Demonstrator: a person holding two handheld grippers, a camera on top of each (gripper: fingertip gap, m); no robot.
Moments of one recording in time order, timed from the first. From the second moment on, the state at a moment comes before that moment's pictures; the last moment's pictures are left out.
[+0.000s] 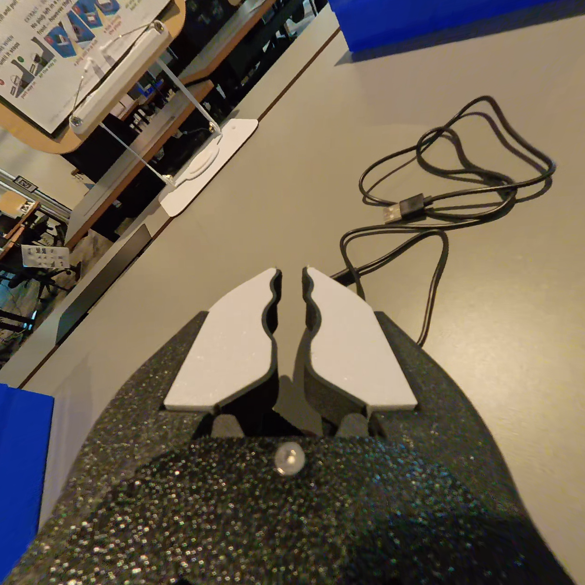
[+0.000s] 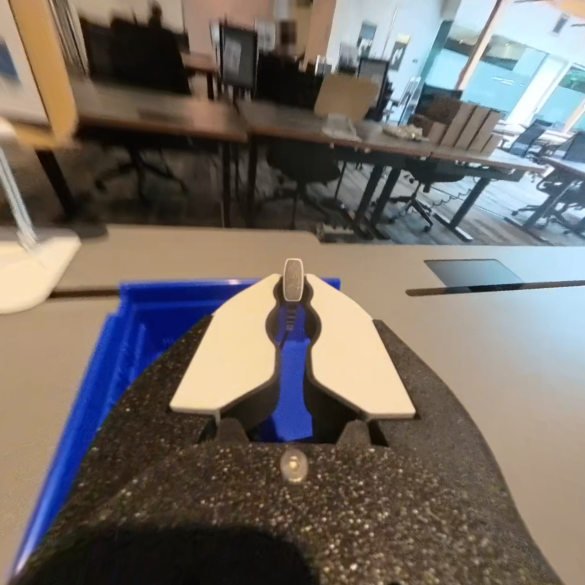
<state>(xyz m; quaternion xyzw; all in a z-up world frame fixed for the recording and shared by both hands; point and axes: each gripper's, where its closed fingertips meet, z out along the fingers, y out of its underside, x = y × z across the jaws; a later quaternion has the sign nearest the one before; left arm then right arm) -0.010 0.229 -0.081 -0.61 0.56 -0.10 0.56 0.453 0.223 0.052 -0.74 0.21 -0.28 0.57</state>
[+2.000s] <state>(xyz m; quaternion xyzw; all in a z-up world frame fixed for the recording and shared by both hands) -0.032 0.246 -0.069 -0.66 0.47 -0.11 0.57 0.069 0.161 -0.090 -0.85 -0.17 0.07 0.49</state>
